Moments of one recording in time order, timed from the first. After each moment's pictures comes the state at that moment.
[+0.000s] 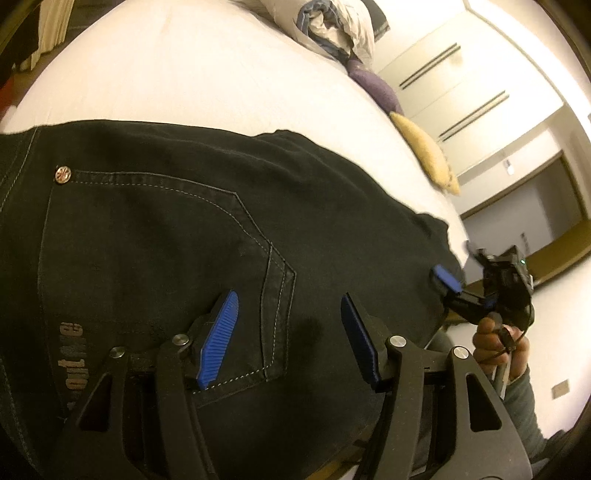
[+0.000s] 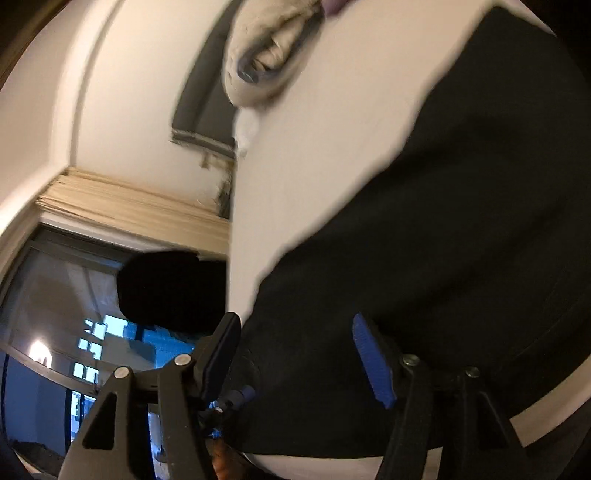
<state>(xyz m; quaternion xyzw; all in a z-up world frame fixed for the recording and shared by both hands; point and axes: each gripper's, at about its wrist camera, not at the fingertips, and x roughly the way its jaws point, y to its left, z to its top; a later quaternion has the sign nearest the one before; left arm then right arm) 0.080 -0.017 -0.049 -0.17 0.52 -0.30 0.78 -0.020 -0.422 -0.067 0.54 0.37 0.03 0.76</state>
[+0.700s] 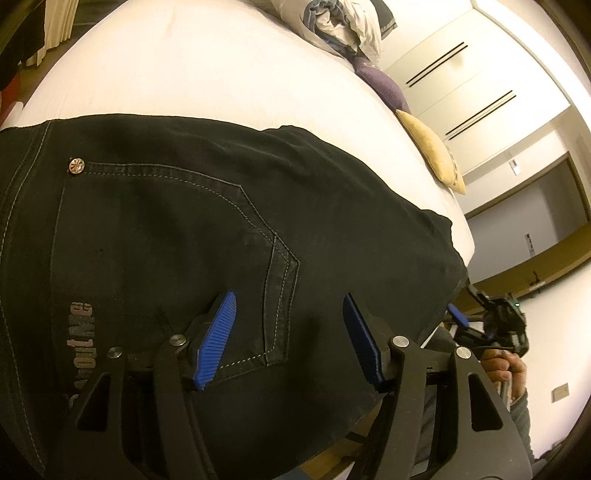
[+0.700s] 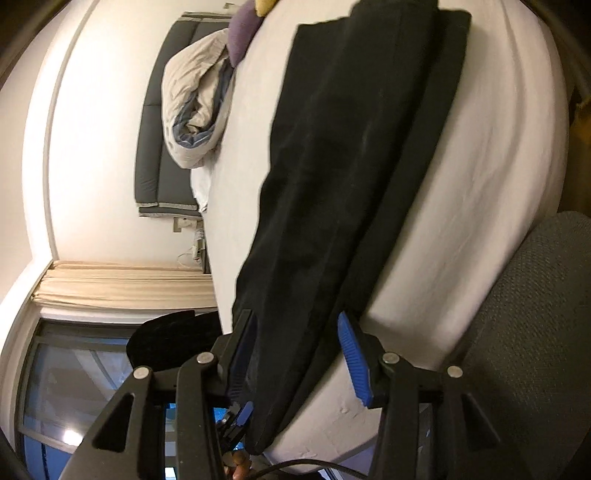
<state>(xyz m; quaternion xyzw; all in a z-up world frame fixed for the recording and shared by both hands) 0.077 -0.013 -0.045 -0.18 0.53 -0.29 0.78 -0.137 -0.488 -0.088 0.65 0.30 -0.04 0.70</state>
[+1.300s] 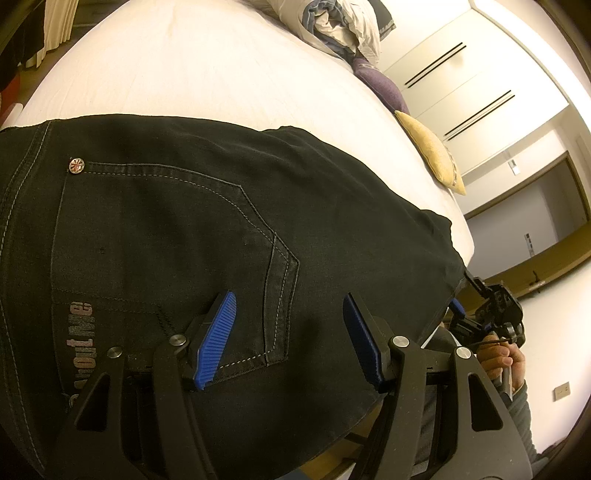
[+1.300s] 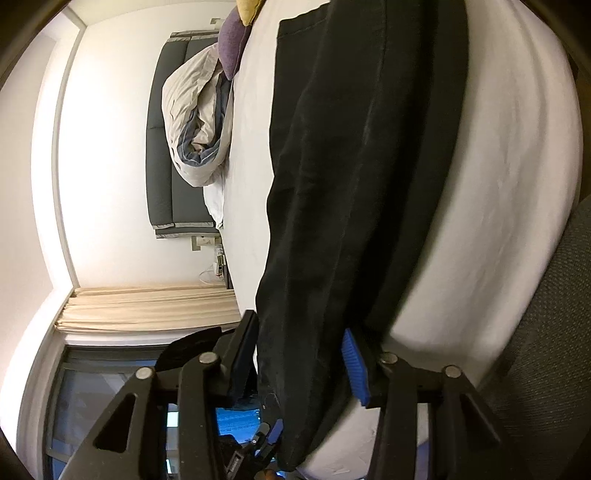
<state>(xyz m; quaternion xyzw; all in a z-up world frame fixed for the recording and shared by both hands) 0.073 -0.010 -0.044 -0.18 0.53 -0.29 0.78 -0.131 -0.482 -0.100 0.68 0.26 -0.03 0.68</state>
